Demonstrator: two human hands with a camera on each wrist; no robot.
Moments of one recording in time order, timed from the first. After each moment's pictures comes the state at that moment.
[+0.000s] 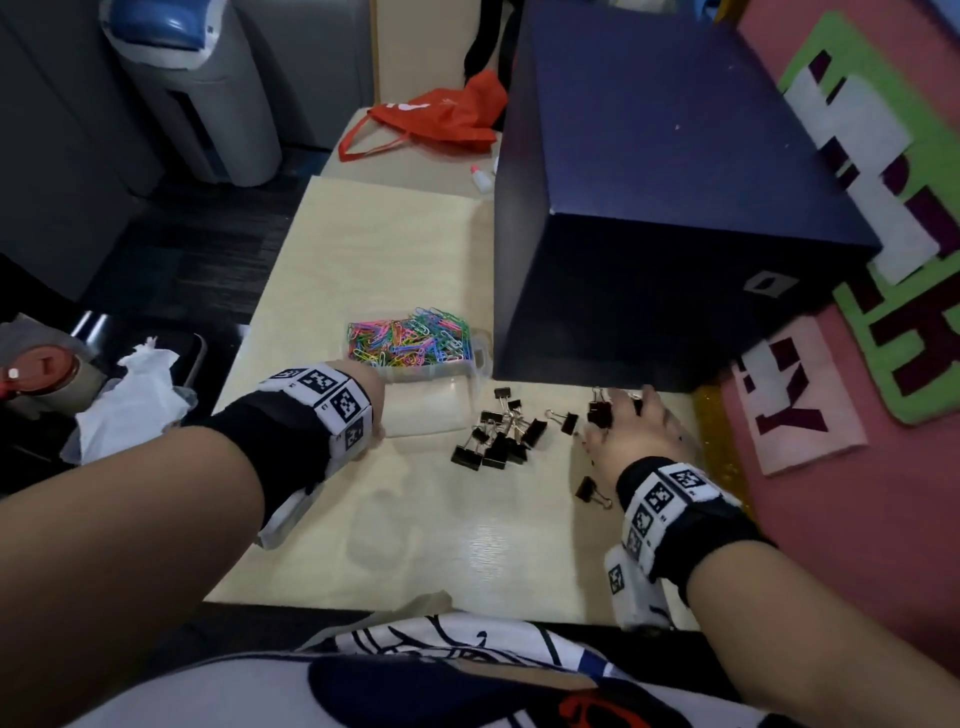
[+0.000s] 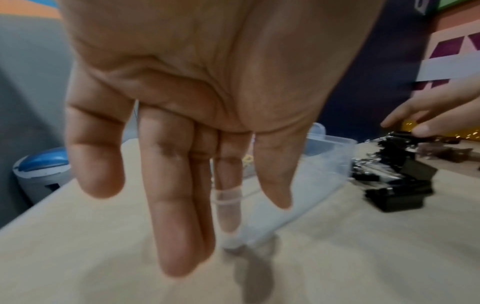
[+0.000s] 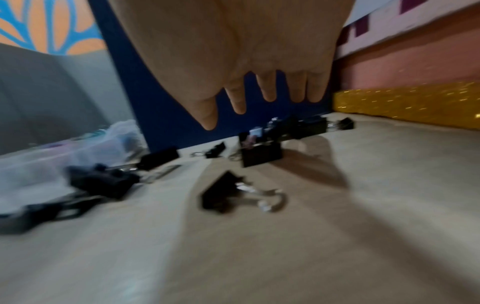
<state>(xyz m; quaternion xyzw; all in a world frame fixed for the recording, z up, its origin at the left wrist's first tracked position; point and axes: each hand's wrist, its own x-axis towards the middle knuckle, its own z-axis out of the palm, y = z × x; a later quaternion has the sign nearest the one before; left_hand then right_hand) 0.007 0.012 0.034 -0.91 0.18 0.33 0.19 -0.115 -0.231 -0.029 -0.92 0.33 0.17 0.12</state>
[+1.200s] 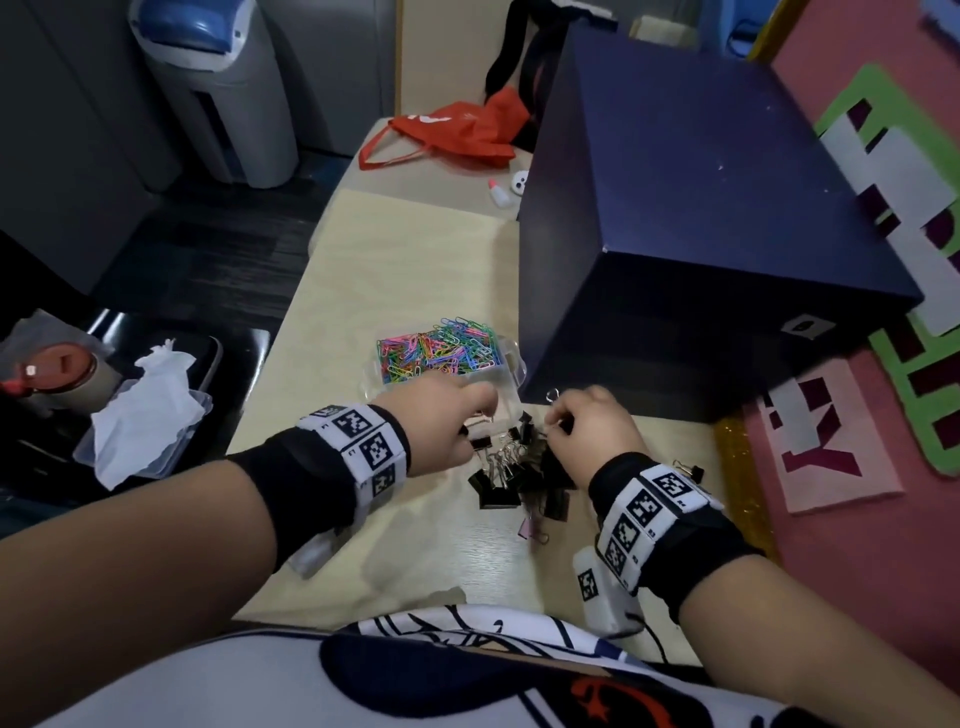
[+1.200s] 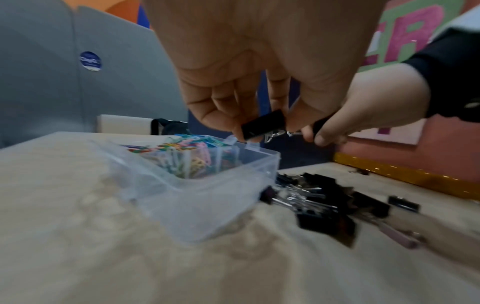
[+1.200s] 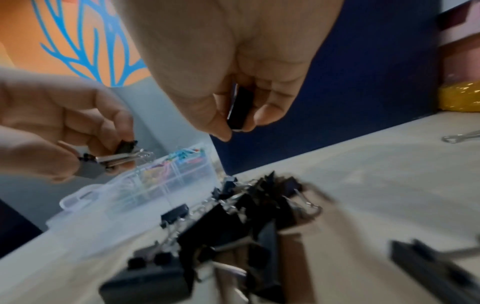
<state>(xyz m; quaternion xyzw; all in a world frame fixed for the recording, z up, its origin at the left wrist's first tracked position) 0.000 0.013 0.009 -0.89 0.41 0.17 -0.10 -0.074 -0.174 0.001 -0.96 0.18 0.07 0.22</state>
